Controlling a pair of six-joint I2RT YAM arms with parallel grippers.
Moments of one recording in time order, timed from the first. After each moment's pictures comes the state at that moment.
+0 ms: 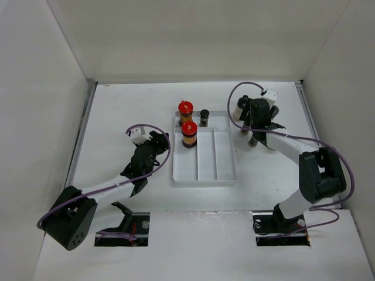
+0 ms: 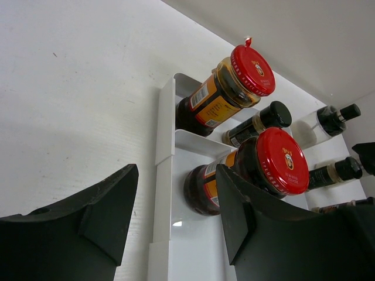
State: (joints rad) left arm -0.58 1.14 0.29 0.72 -0.47 -0.67; right arm 0.29 1.56 0.96 0.11 0.47 0.42
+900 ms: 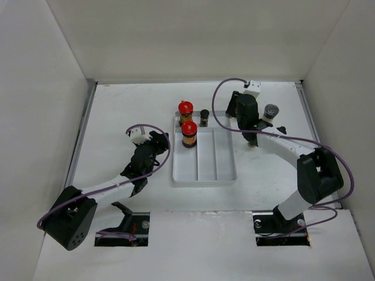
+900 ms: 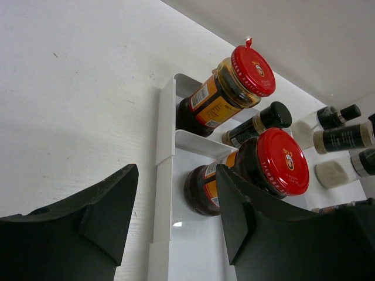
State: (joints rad) left arm -0.58 1.14 0.29 0.72 -0.47 -0.67; right arm 0.44 1.57 1.04 0.21 0.48 0.36
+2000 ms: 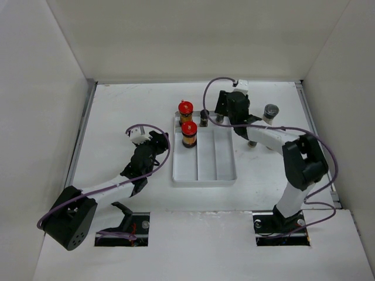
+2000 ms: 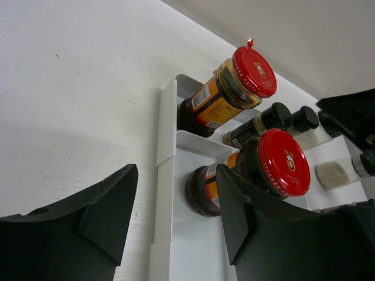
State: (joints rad) left arm -0.57 1.14 0.29 0.72 -0.47 -0.67; right arm 0.47 1.79 1.19 0.22 0.41 0.37
